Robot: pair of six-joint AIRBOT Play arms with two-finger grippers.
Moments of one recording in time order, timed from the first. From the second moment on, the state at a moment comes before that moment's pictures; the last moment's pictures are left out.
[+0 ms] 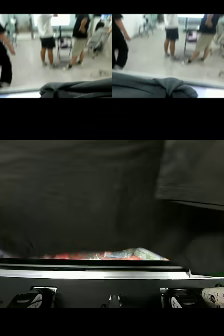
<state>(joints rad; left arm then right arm) 0.09 -0.77 1.76 1.33 -1.04 -1.44 0.00 -0.86 1.86 -1.38 1.09 1.45</state>
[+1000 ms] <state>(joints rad) 0.15 -1.57 1.49 1.21 -1.16 -1.52 -0.05 -1.75 1.79 -1.10 1.22 1.67</state>
